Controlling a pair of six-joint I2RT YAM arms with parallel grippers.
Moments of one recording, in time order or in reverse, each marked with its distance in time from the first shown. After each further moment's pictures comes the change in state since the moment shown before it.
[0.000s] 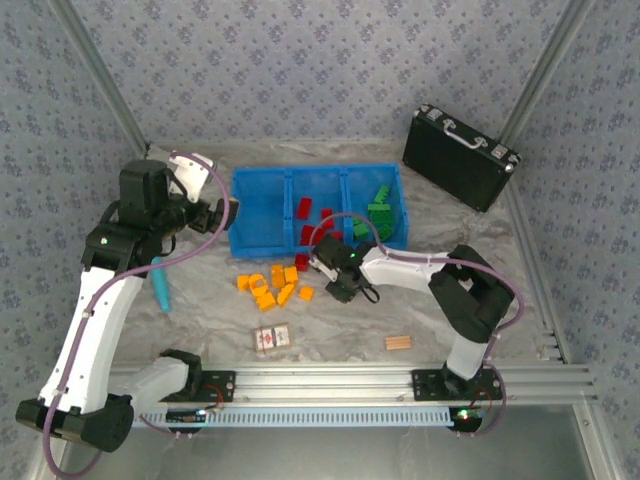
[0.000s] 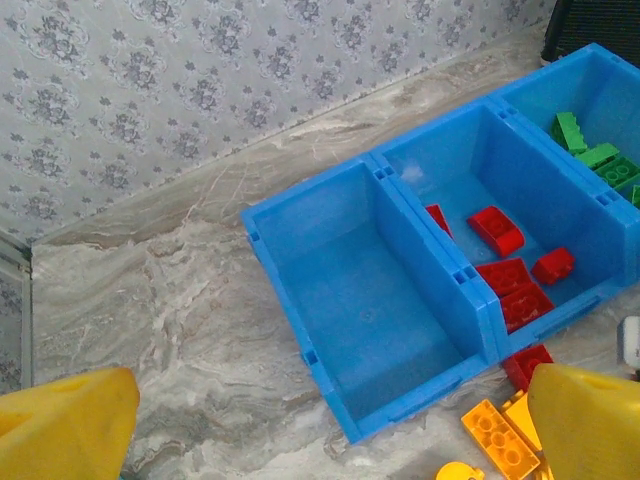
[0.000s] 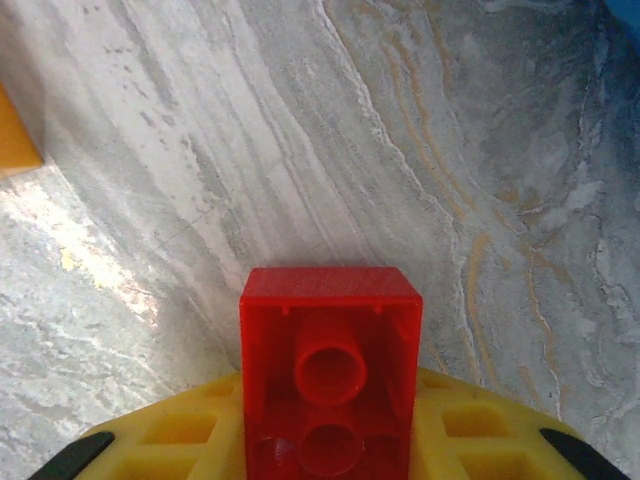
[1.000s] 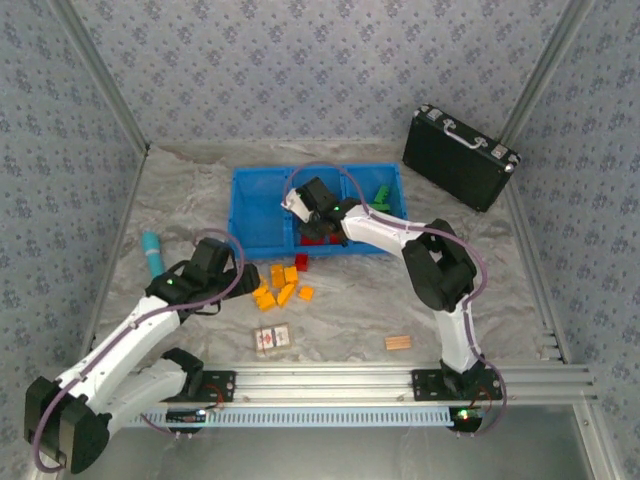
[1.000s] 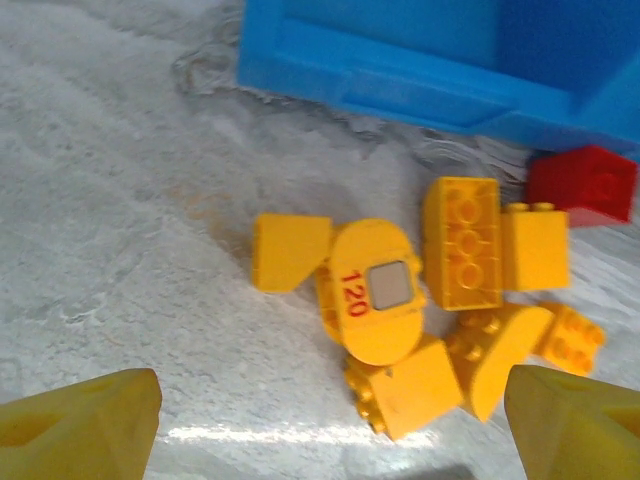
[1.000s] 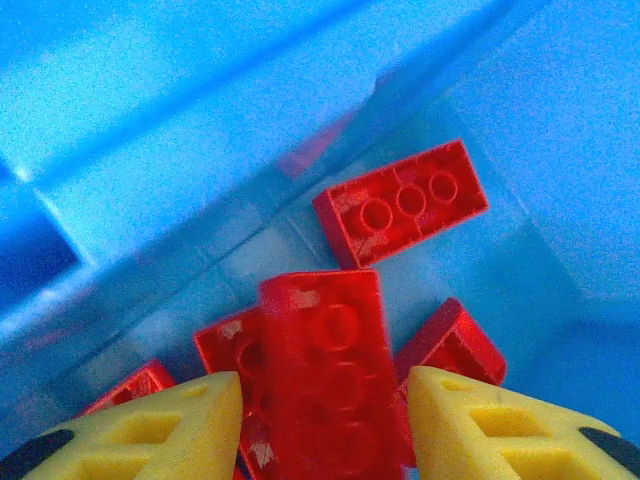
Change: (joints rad) left arm -0.250 -0.138 -0.734 0.139 -0.171 -0.908; right arm -0.134 0.286 0.484 0.235 -0.001 -0.301
